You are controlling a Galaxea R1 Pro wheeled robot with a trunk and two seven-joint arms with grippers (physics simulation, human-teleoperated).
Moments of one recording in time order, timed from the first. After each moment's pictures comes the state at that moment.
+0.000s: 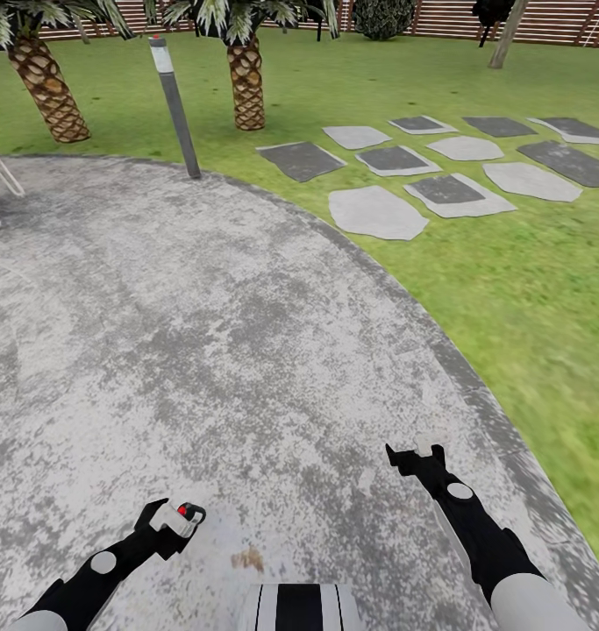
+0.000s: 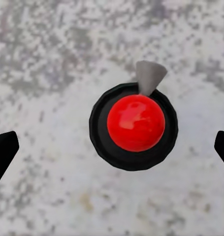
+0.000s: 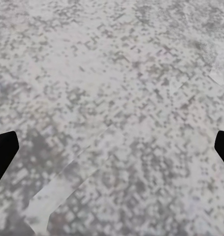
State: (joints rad) left arm -0.54 0.18 0.04 -0.34 -0.44 -0.33 -0.31; right arm -0.55 -0.09 0.02 -0.75 0.06 0.01 0.09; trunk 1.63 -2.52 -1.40
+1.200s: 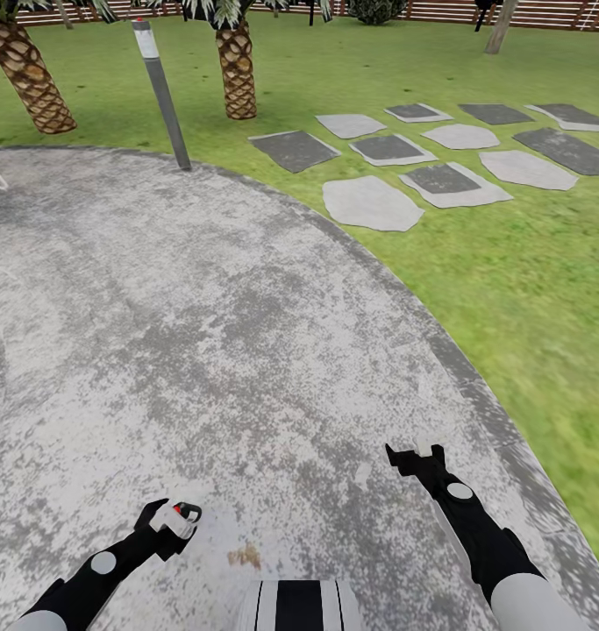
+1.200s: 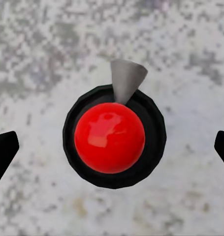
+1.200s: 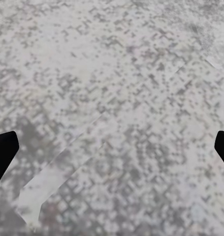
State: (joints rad) left arm -0.54 0.19 0.04 -0.34 -0.47 -0.33 -0.30; right arm -0.55 -0.09 0.02 -0.75 0.06 0.01 0.09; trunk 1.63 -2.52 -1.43
